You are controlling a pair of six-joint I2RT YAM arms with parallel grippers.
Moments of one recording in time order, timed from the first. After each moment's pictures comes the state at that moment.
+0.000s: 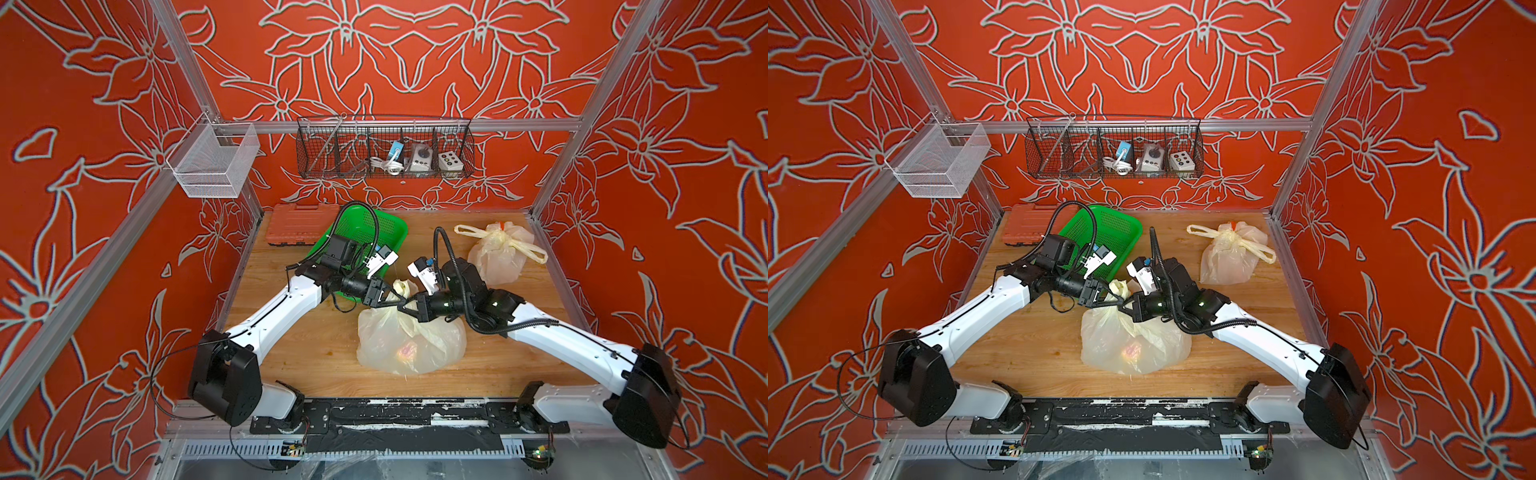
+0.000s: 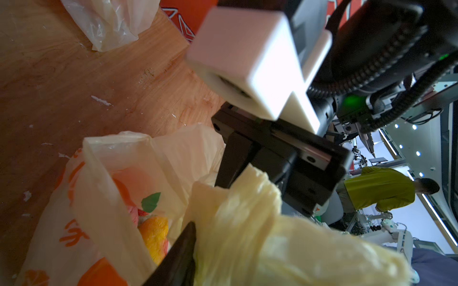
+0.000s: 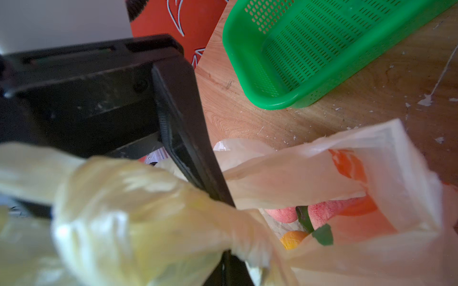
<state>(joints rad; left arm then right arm) -0.40 1.42 1.10 -0.56 1.14 -0.06 0.82 1.27 0.93 -0.26 -0.50 0.57</state>
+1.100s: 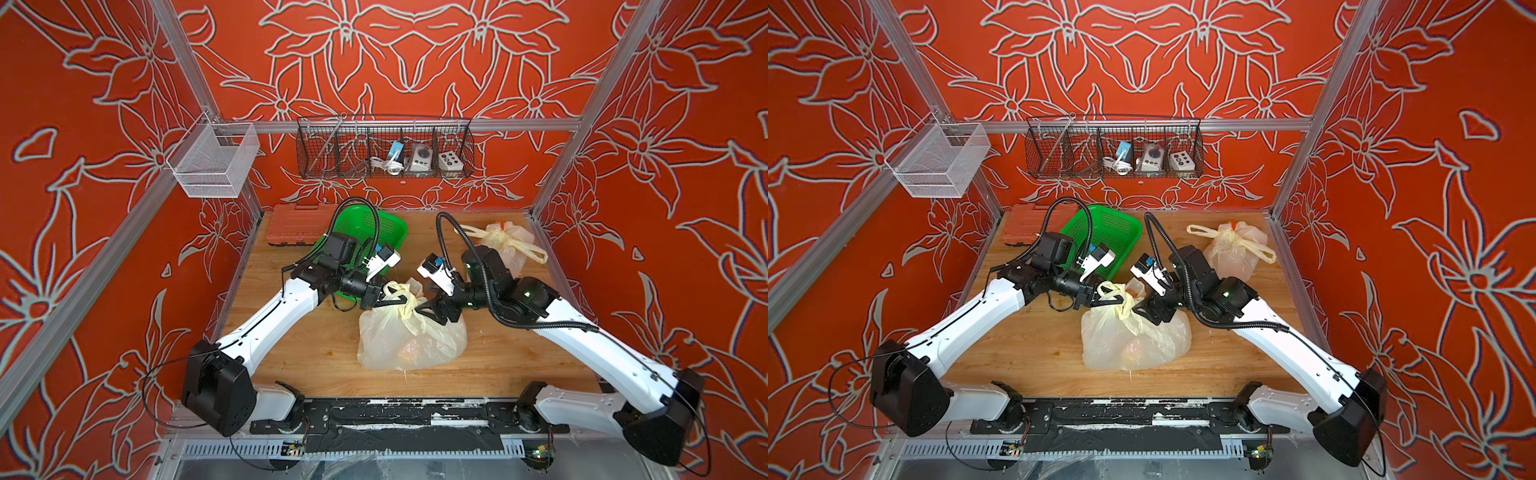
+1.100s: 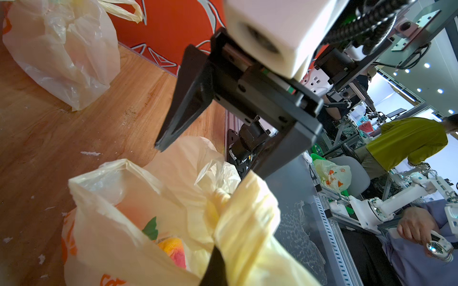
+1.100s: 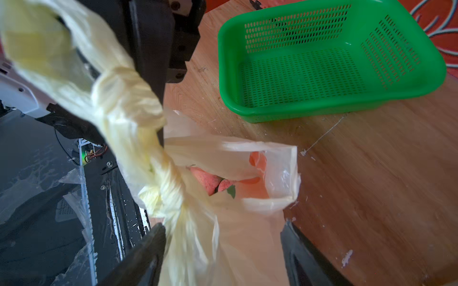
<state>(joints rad) -0.42 1.35 1.12 -0.57 1.21 0.18 0.75 1.20 1.14 -0.66 -0.40 -0.17</state>
